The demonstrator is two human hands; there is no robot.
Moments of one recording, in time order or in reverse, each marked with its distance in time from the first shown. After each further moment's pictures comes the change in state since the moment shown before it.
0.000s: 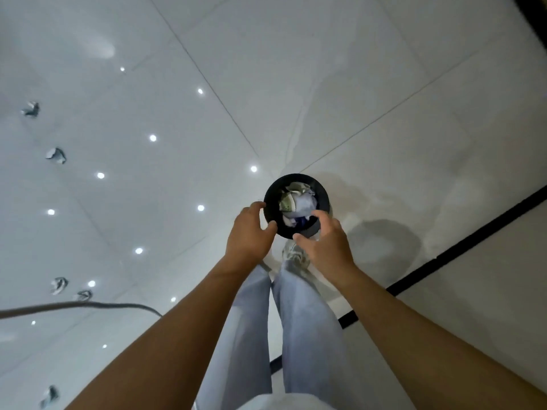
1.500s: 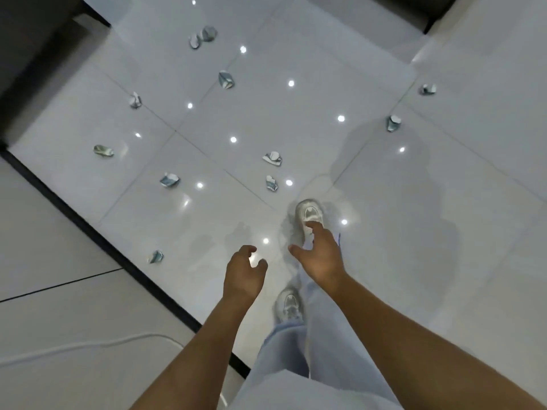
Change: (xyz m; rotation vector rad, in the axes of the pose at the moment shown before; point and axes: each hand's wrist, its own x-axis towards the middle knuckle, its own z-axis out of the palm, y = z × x) left_hand -0.310 -0.607 -0.242 -1.024 0.657 -0.907; right_hand -0.293 -0.279 0.637 -0.824 -0.707 -0.607
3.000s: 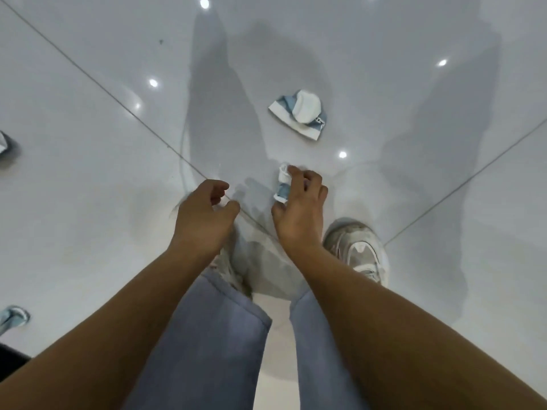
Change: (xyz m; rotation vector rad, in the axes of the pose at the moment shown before) left_hand 0.575 -0.093 0.137 -0.037 -0.108 -0.207; right_hand 0.557 0.154 0.301 -0.370 0.084 -0.057
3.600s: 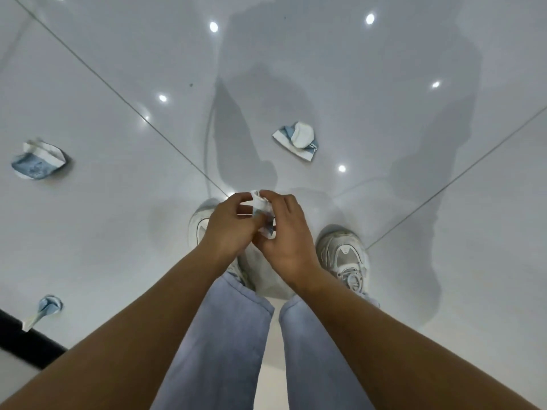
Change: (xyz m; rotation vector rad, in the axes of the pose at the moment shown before) left_hand -0.046 0.042 -0.020 -0.232 -0.163 -0.028; right_hand -0.056 -0.058 -0.076 0.251 -0.203 -0.196
